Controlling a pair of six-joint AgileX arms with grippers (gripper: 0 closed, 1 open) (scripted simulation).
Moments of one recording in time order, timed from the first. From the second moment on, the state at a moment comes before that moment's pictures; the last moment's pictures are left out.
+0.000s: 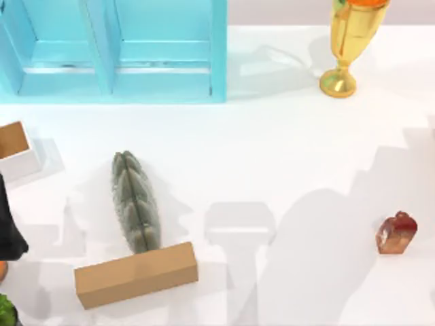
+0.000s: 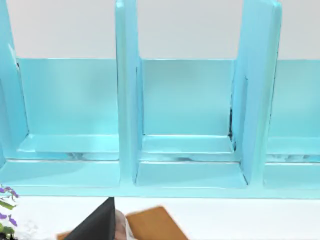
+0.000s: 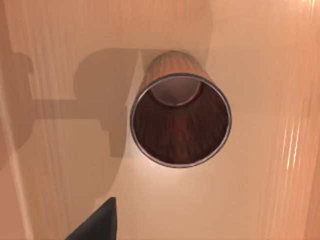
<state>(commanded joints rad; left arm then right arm) 0.00 0.00 0.00 0.00 0.00 0.00 -0.45 2.02 1.86 -1.41 -0.01 -0.41</state>
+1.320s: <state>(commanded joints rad) 0.00 0.00 0.00 0.00 0.00 0.00 -0.45 2.07 1.53 -1.03 0.00 -0.40</state>
